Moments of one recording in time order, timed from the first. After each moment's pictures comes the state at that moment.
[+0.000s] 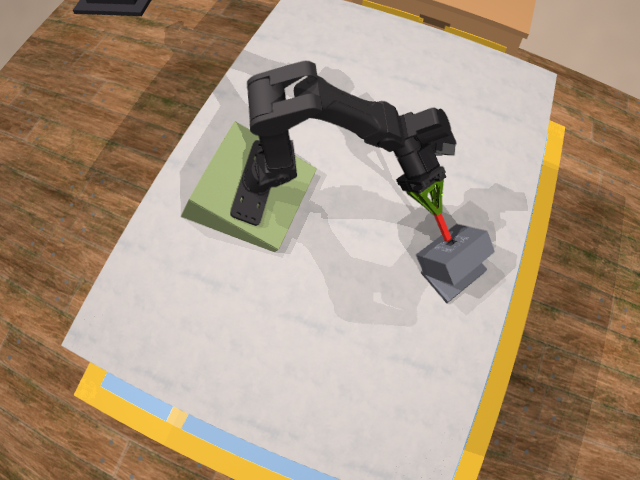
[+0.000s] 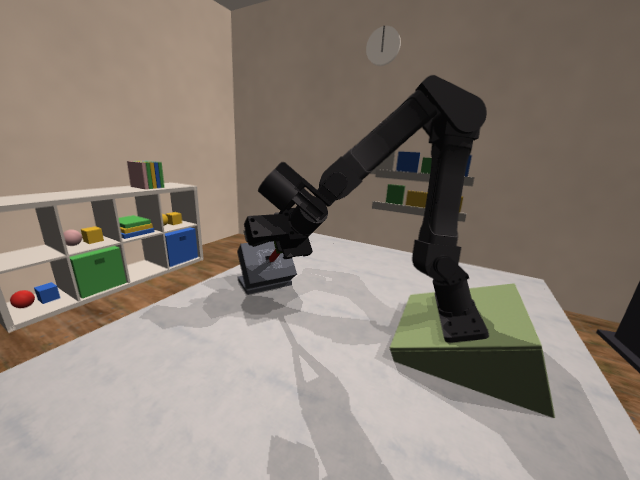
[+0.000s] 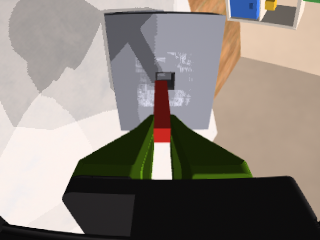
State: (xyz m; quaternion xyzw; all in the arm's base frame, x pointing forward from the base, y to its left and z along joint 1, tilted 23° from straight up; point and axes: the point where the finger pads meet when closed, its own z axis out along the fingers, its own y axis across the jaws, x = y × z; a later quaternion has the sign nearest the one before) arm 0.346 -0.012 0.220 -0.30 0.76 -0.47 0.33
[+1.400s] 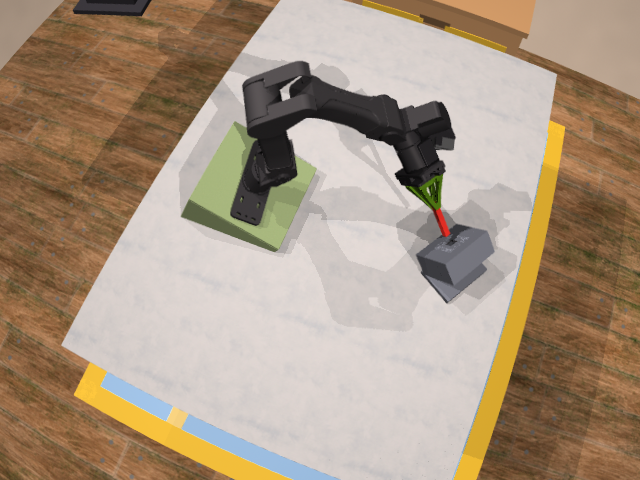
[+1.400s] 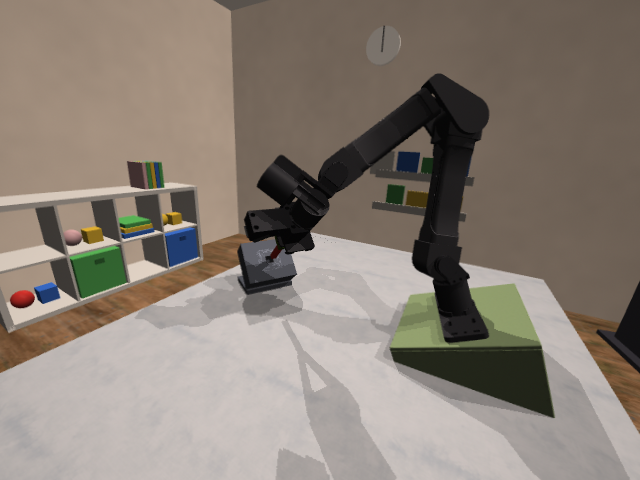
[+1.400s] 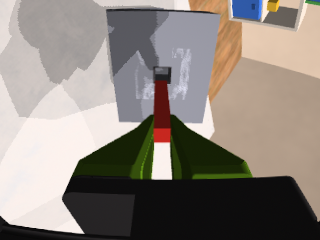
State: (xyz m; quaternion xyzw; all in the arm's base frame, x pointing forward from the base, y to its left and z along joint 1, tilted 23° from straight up) arm 0.336 -0.007 0.228 -0.31 0.76 -0.47 0.32
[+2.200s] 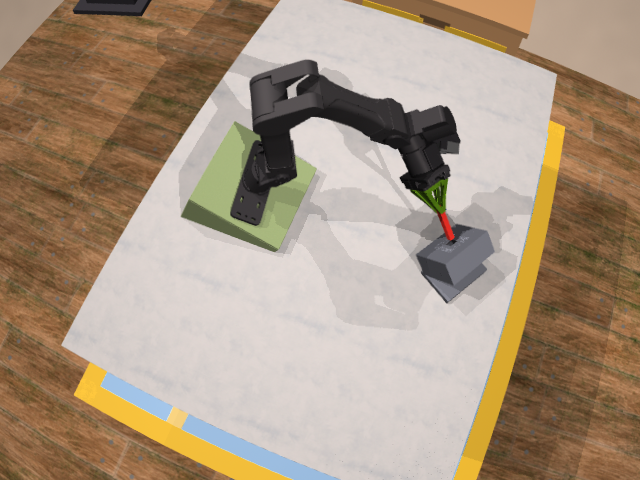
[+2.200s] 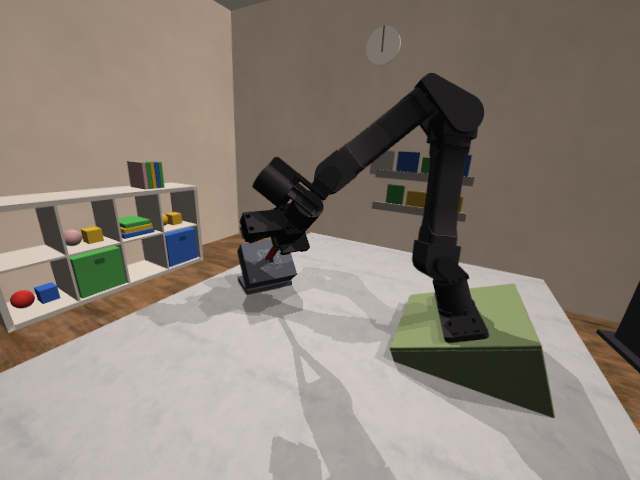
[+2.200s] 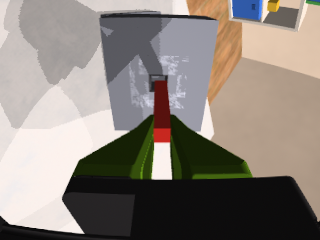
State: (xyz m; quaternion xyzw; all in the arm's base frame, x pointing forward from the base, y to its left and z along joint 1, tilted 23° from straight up) arm 0.349 -0.011 0.229 -0.31 0.76 -0.47 0.32
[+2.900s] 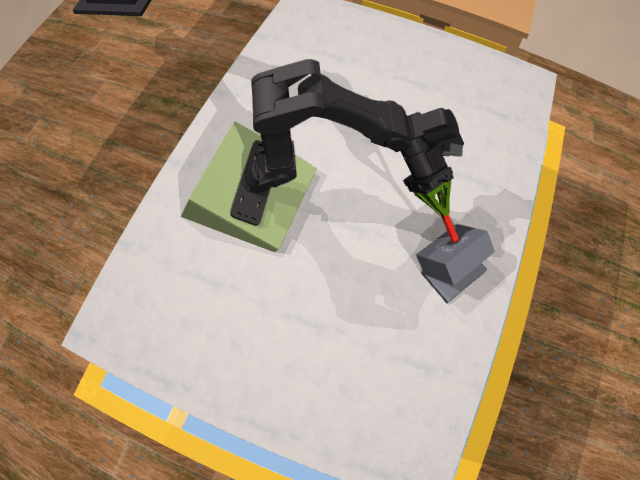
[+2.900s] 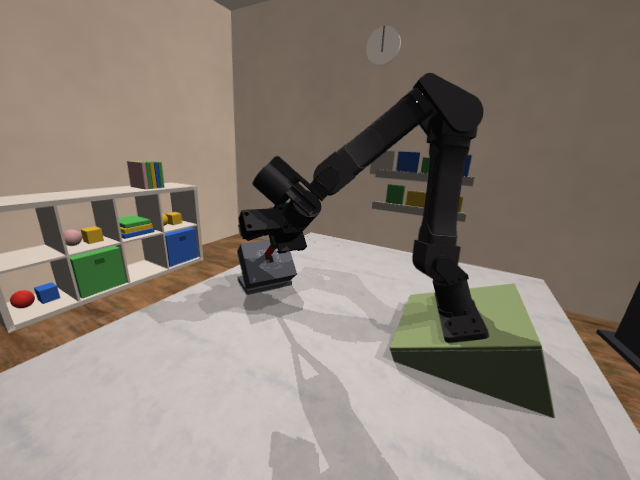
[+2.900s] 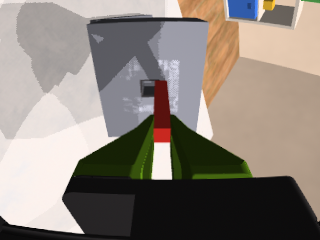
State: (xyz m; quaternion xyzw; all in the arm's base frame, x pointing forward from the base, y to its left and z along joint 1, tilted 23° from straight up) arm 0.356 -0.016 0.234 -0.30 0.76 -0.47 0.33
